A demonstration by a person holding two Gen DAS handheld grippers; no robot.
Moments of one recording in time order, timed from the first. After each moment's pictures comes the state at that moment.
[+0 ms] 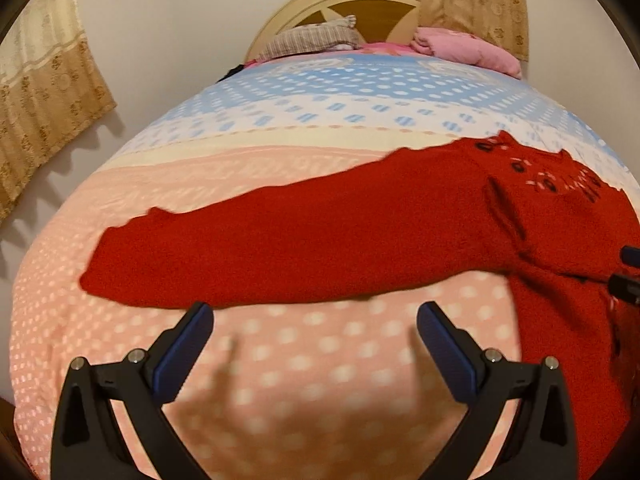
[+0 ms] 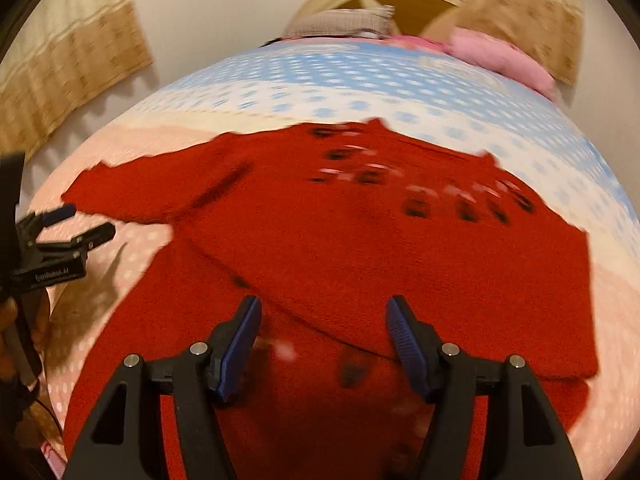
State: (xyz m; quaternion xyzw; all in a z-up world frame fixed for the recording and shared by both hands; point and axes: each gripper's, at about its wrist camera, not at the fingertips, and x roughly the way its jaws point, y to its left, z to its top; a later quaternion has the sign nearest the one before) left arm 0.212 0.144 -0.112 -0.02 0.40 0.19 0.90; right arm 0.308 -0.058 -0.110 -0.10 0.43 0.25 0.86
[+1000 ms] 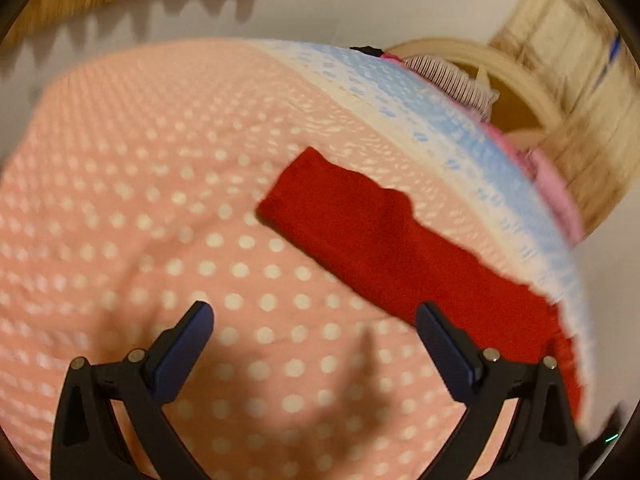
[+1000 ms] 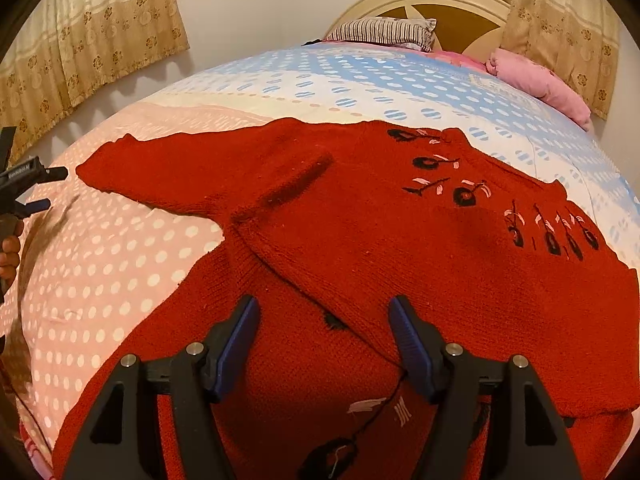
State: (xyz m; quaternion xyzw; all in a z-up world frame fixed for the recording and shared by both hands) left arm 0.122 0.330 -0.133 -0.36 0.34 0.26 0.83; right arm 0.299 -0.006 -0.138 -0.13 0.41 0.29 0.85
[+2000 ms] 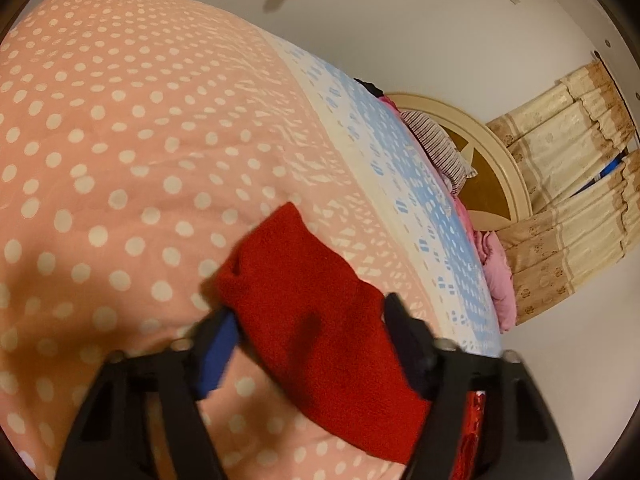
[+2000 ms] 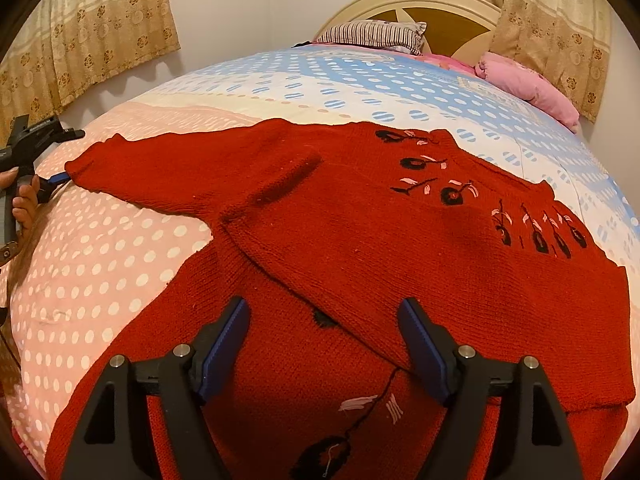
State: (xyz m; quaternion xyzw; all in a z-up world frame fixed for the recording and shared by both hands) left arm 0.159 0.378 -0.151 -0.48 0.23 0.22 0.81; right arm 0.298 -0.007 -0.139 -0.14 0.40 0.27 0.86
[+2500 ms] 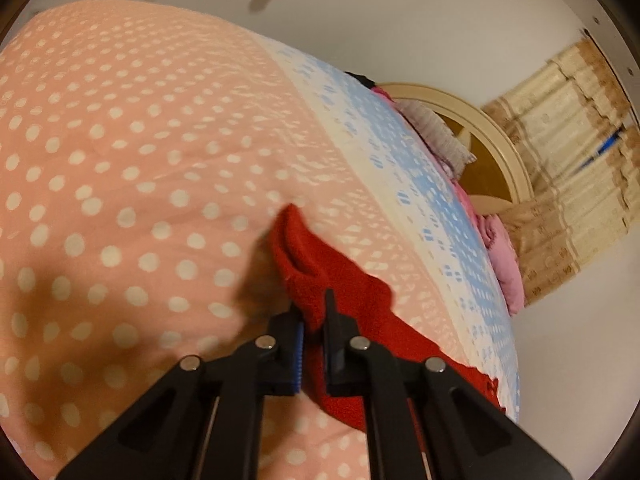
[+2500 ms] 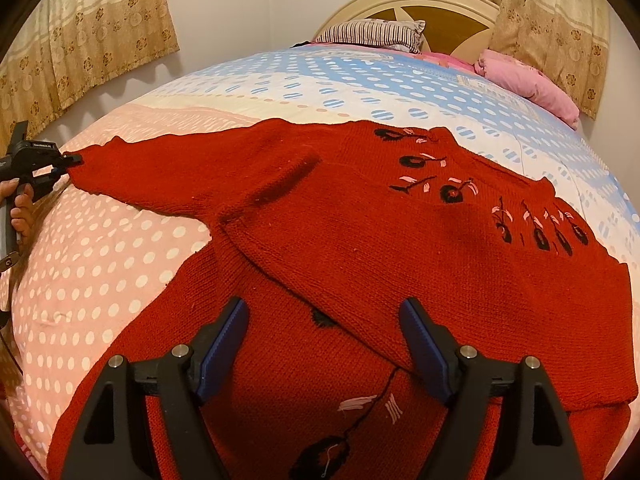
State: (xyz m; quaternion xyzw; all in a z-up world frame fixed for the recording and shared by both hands) left arm 0.143 0.381 -0.145 -0.45 0.25 0.20 0.83; right arm 0.300 -0.007 -0.141 -0.13 0.41 0.27 0.86
